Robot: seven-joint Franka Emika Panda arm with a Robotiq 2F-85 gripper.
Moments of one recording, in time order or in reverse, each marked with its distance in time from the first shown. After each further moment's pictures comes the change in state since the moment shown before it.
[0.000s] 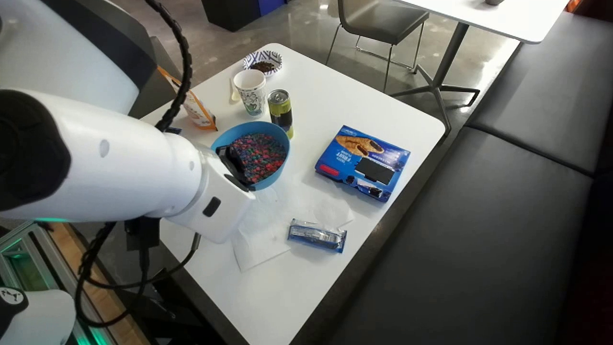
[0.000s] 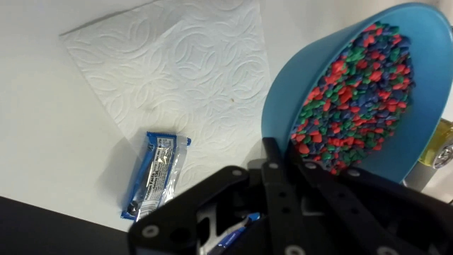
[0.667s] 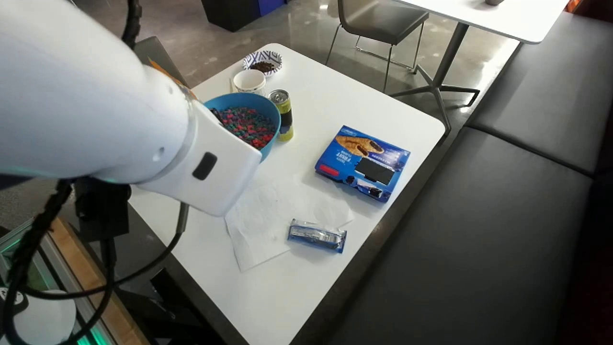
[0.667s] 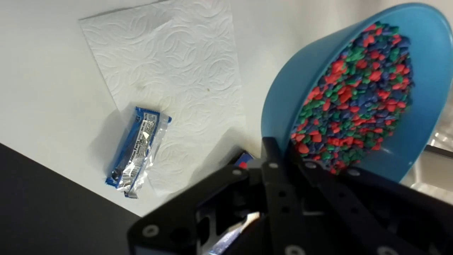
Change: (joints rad) arm 0.078 -0.196 -0.221 0.072 -0.459 -0.309 0.281
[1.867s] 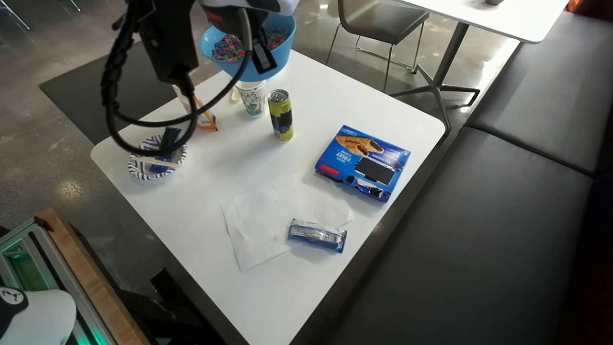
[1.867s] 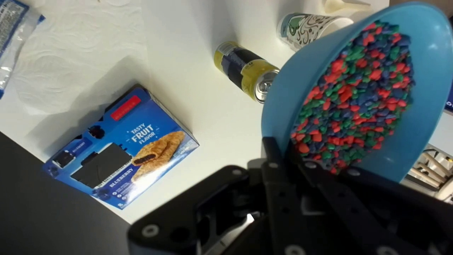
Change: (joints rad) arm 0.253 0.188 -0.018 0.387 -0.062 -0.080 0.136
